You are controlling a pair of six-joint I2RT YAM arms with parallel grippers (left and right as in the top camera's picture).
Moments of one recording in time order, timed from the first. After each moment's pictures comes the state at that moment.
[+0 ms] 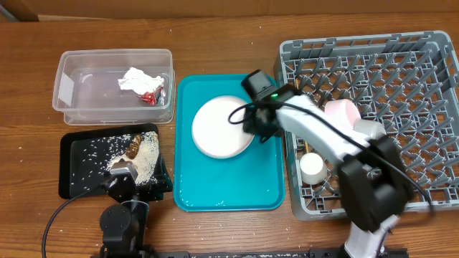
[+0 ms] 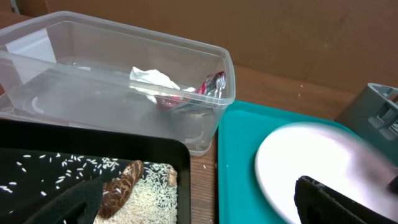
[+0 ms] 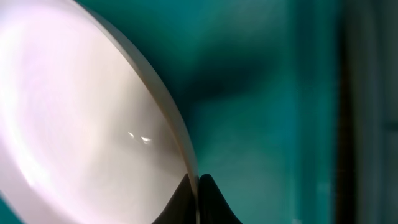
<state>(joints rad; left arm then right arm) 0.01 0.02 0.09 -0.28 -0.01 -0.24 0.53 1.88 1.41 -0.82 -0.02 0.70</state>
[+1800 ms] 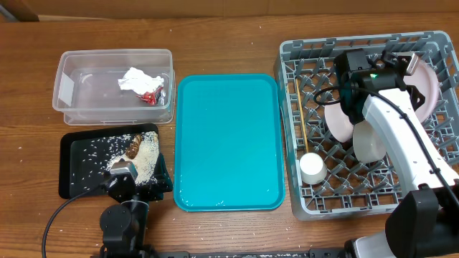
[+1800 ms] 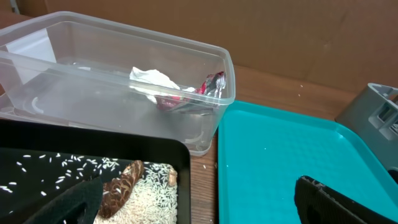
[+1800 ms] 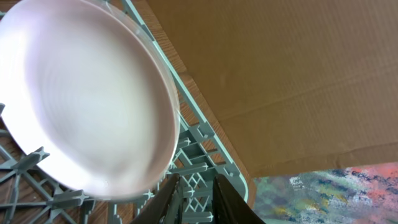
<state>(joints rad) 0.01 0.02 0.09 -0.28 -0.01 -0.25 0.13 1.67 1.40 -1.19 1.19 0.51</state>
